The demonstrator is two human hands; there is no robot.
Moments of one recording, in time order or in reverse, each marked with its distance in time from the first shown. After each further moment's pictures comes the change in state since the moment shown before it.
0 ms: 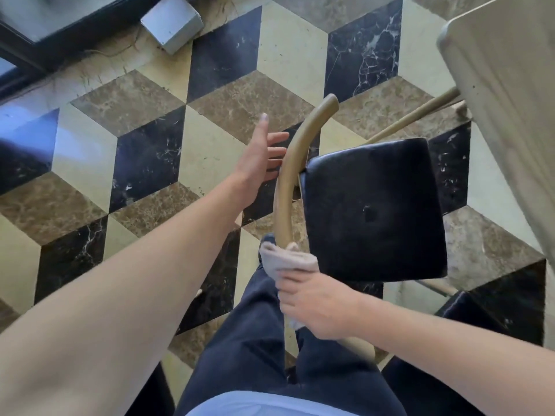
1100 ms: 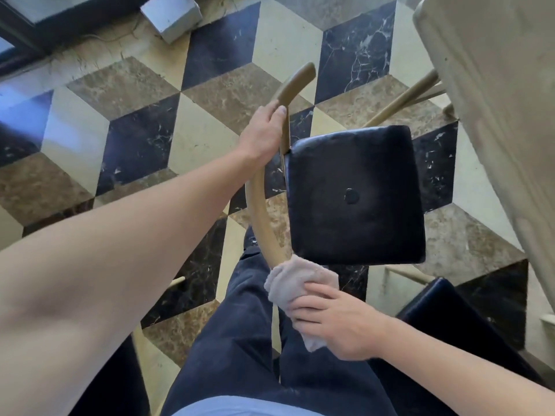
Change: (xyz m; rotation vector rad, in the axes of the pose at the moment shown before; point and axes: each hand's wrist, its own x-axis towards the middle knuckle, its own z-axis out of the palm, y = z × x) left_hand -0.019 -0.033 0.058 0.406 0.100 0.312; right_hand -0.103 -0.049 0.107 0.150 0.076 0.007
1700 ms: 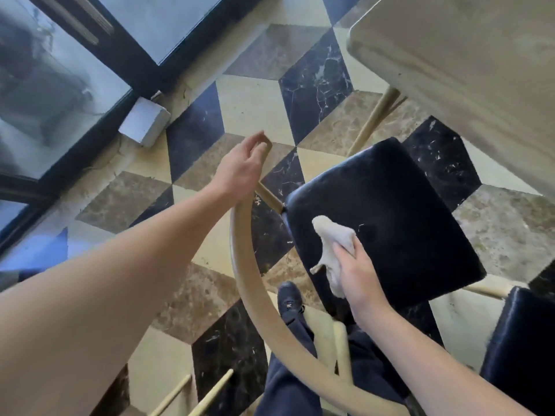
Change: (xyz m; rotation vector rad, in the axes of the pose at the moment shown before) left_hand 0.106 0.044 -0.001 0.376 -0.147 0.205; right_hand 0.085 0.113 -0.081 1.643 1.423 0.877
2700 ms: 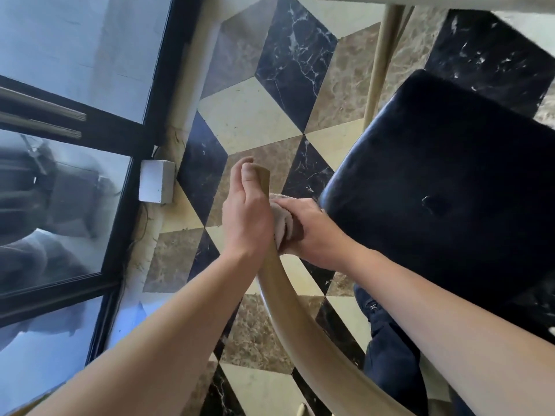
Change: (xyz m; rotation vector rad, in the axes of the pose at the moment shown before) left_hand 0.042 -0.026 0.024 -0.004 0.182 -0.060; right_hand 0.170 0.026 0.101 -0.329 -0.186 -0.388
